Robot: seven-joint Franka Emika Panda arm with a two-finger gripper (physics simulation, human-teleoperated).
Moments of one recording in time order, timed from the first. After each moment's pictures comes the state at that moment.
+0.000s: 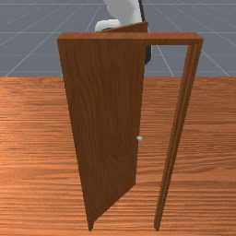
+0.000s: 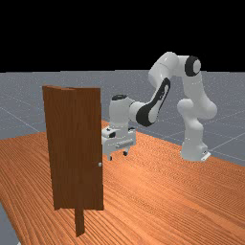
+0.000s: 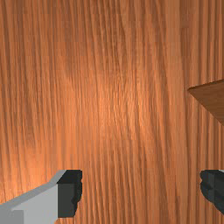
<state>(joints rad) 0.01 0.39 -0.05 -1.94 -0.03 2.34 -0.77</state>
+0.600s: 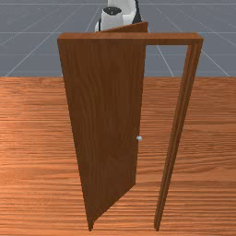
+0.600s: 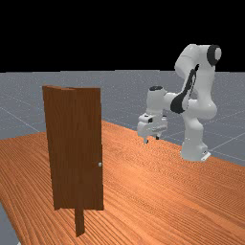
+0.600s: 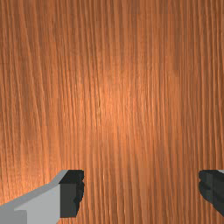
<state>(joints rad) -0.02 -0.32 -0.06 -2.79 -0.10 2.48 -0.74</state>
